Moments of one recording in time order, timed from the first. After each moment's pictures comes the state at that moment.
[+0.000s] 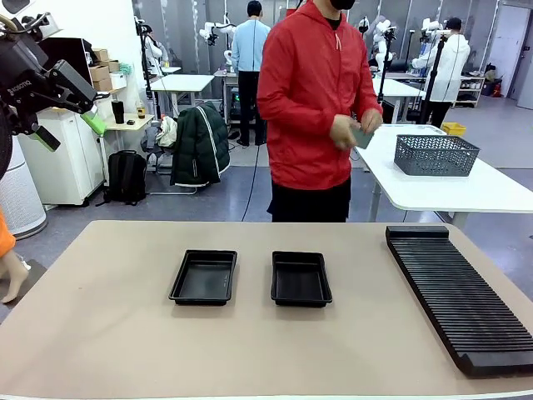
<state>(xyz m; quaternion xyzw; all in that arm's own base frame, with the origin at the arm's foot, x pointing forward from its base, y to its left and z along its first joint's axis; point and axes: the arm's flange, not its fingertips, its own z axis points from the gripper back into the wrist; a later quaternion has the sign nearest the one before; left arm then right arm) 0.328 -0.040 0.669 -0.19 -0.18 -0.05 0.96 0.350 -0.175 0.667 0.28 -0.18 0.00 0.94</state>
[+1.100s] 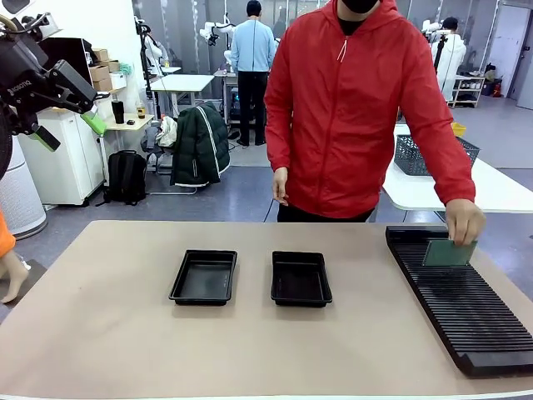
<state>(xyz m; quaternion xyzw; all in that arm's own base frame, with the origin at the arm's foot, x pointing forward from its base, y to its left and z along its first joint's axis) 0.328 -0.040 0.669 -0.19 -0.18 -0.05 0.96 0.350 -0.175 0.667 0.28 -0.18 0.00 0.94</state>
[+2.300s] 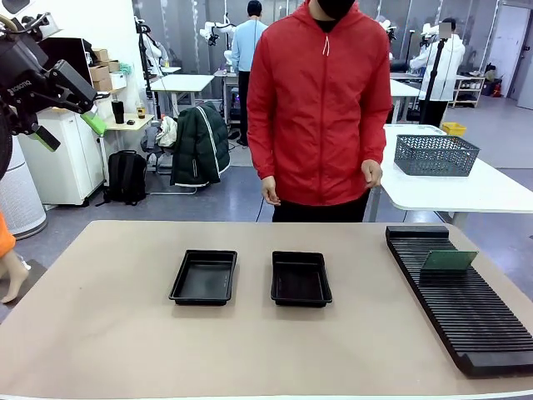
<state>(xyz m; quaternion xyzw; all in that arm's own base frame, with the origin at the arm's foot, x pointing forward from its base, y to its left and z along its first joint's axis) 0.328 -0.040 0.669 -0.19 -0.18 -0.05 0.96 0.350 -0.175 0.667 0.28 -0.18 0.00 0.94</state>
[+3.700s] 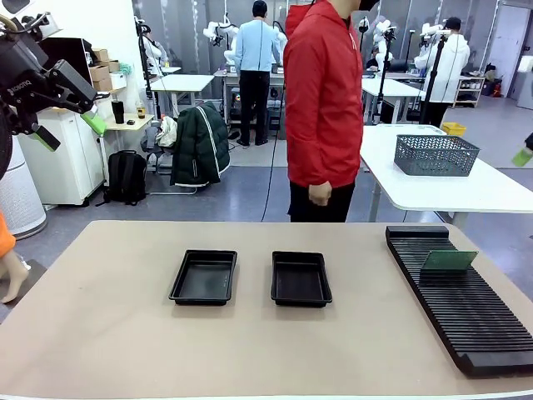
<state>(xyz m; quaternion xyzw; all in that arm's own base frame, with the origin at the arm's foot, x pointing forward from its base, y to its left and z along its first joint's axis) 0.328 -0.041 0.670 -0.19 -0.18 -0.05 0.96 0.394 -0.107 0.625 0.04 -0.20 0.32 0.92</state>
